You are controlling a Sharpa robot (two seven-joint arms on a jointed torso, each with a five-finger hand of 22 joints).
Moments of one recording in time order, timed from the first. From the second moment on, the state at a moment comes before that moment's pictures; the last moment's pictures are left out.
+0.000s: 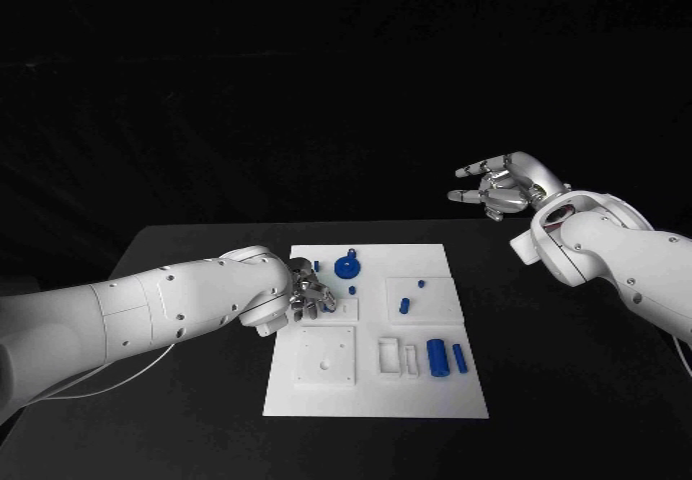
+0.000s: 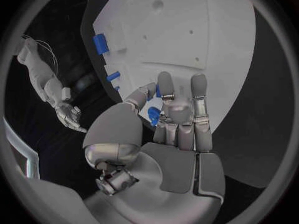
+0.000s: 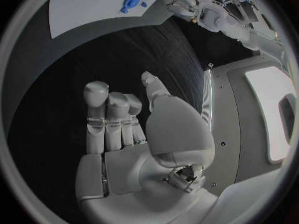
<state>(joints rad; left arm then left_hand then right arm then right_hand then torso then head) 1.34 -0.57 -0.24 1.24 -0.85 -0.10 -0.48 0.97 0.04 0.43 -0.21 0.49 1.16 0.09 0.14 0.75 1.47 -0.07 0.52 0.26 1.42 -0.13 1.21 0.70 0.02 1.20 -0.14 0.64 1.03 1.13 -0.79 0.33 1.29 -1.12 -0.36 0.02 1.29 -0.07 0.00 -0.07 0.41 0.90 0.12 0.06 0.06 1.30 0.01 0.98 1.22 1.43 -0.07 1.00 1.01 0.11 1.47 -0.09 0.67 1.31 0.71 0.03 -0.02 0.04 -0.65</state>
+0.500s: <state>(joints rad) 1.34 -0.57 -0.24 1.23 -0.85 -0.08 -0.48 0.96 0.05 0.43 -0.21 0.49 1.16 0.09 0.15 0.75 1.47 -0.07 0.53 0.26 1.42 -0.13 1.22 0.70 0.02 1.21 -0.14 0.63 1.04 1.13 -0.79 0.33 1.29 -1.12 -0.36 0.02 1.29 -0.07 0.00 -0.07 0.41 0.91 0.12 0.06 0.06 1.30 0.01 0.98 1.22 1.43 -0.07 1.00 1.01 0.10 1.47 -0.09 0.67 1.31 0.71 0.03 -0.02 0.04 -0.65</state>
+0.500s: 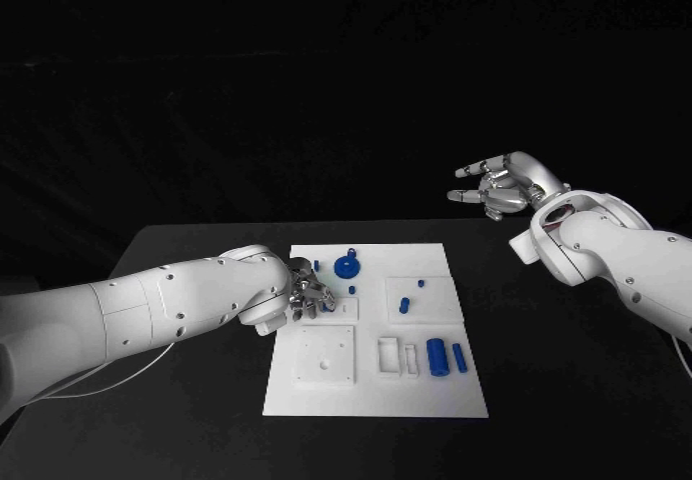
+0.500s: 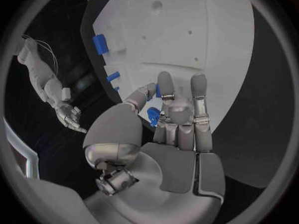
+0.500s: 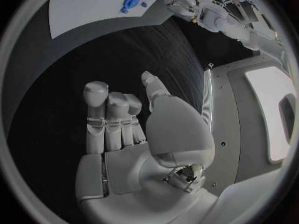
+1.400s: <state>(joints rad) 1.35 -0.55 -0.24 1.20 -0.85 -0.03 -0.48 0.93 0.07 0.43 -0.21 0.45 1.16 0.09 0.16 0.75 1.47 -0.07 0.54 0.27 1.43 -0.13 1.23 0.72 0.02 1.22 -0.14 0.60 1.07 1.13 -0.78 0.33 1.27 -1.12 -0.35 0.02 1.28 -0.07 0.00 -0.09 0.41 0.91 0.12 0.06 0.06 1.30 0.01 0.98 1.22 1.43 -0.07 1.00 1.01 0.10 1.47 -0.09 0.67 1.31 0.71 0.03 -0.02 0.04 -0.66</state>
